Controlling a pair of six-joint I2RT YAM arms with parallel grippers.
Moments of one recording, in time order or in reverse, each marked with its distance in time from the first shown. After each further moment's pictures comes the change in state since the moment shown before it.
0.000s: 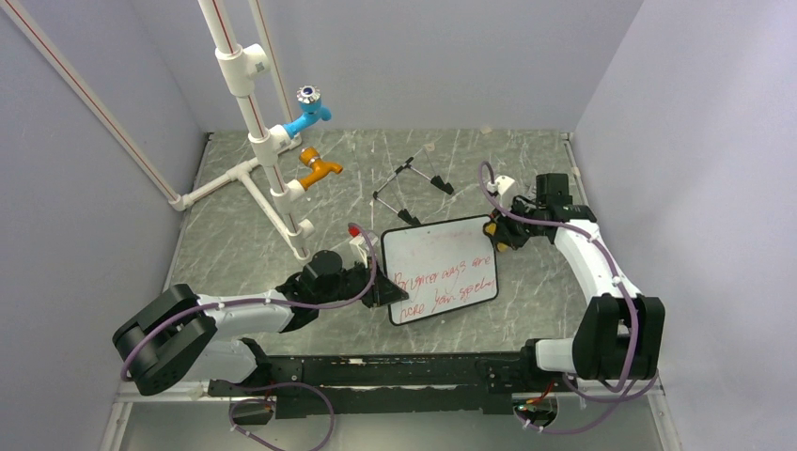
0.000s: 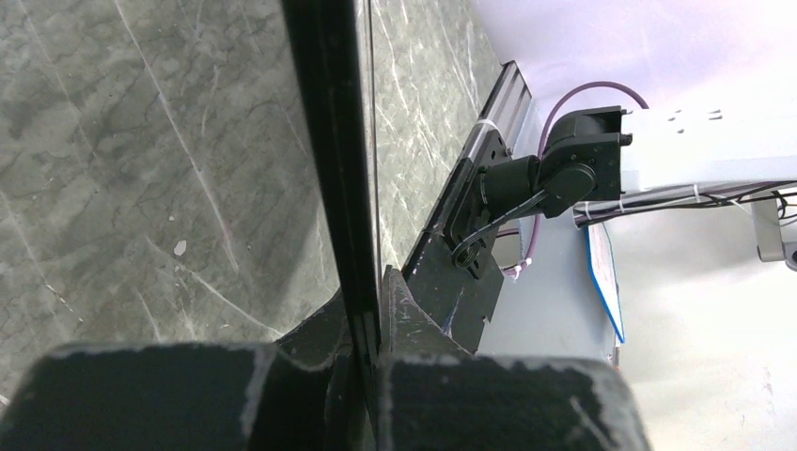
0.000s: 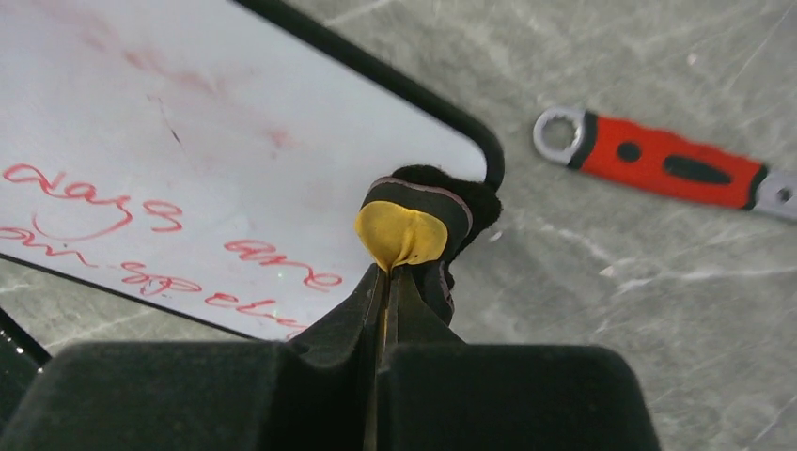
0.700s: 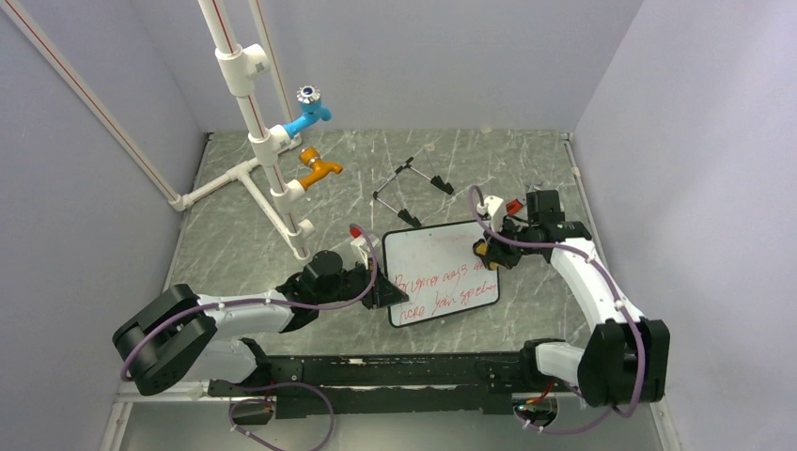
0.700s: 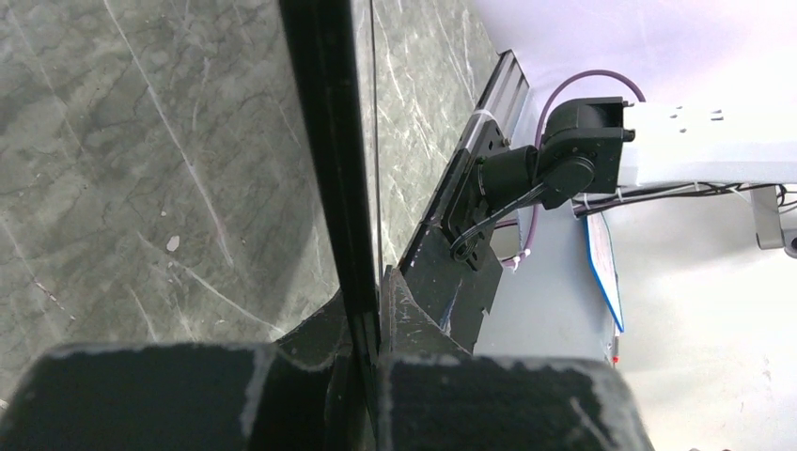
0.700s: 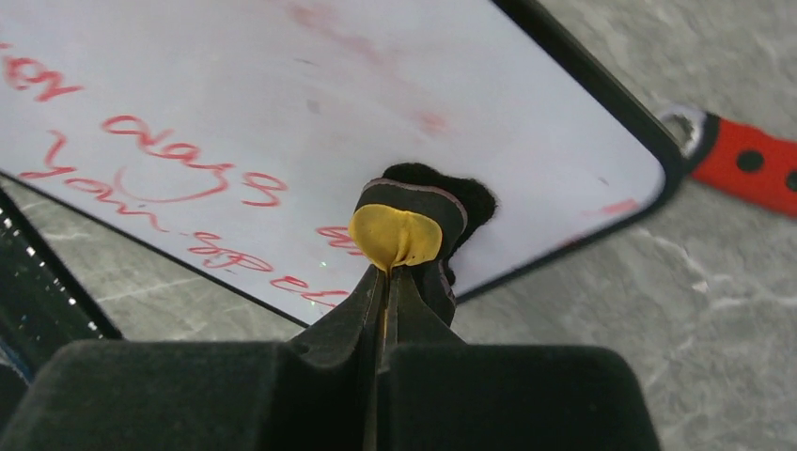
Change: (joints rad) left arm -0.002 0.000 0.000 -0.005 0.022 0.014; right arm 0.091 -0.130 -0.111 -0.045 -0.031 -0.040
